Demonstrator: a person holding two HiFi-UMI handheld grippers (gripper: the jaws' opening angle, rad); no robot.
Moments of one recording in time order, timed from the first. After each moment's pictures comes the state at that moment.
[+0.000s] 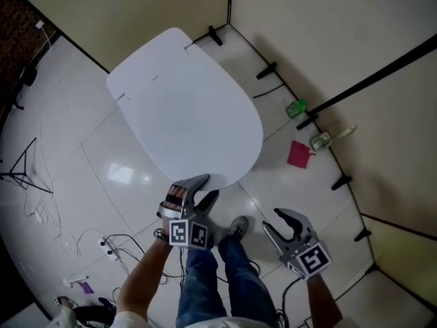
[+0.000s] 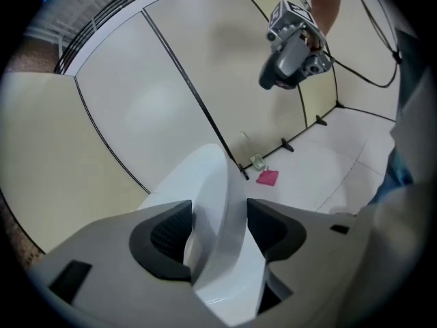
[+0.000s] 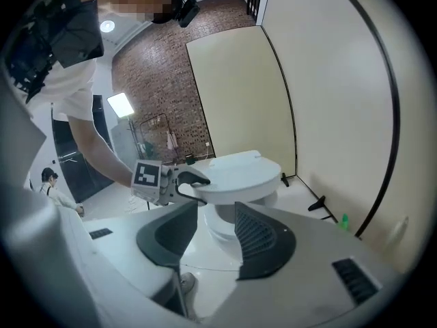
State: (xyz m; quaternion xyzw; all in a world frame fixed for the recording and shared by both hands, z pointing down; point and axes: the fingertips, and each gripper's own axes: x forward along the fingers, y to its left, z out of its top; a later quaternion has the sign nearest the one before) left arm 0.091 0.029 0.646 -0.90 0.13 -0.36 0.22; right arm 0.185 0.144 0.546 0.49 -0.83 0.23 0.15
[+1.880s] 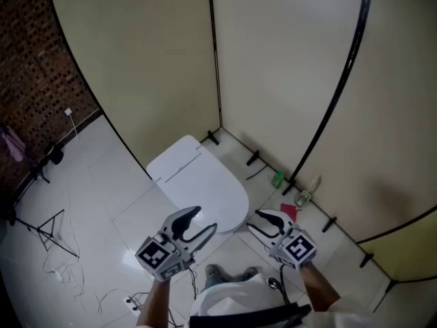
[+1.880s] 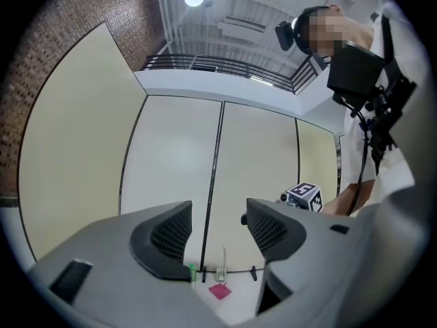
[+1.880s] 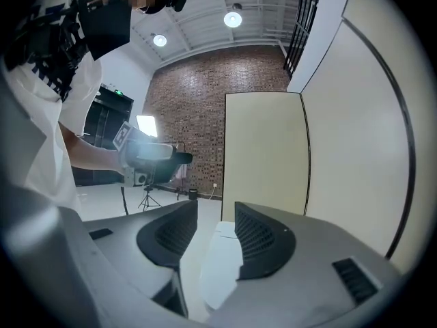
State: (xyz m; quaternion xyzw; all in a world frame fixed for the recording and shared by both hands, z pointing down) left arm 0.022 0.082 0.230 -0.99 0.09 -0.01 -0.05; right arm 0.116 0.127 0.291 0.50 -0.86 0.02 0.10
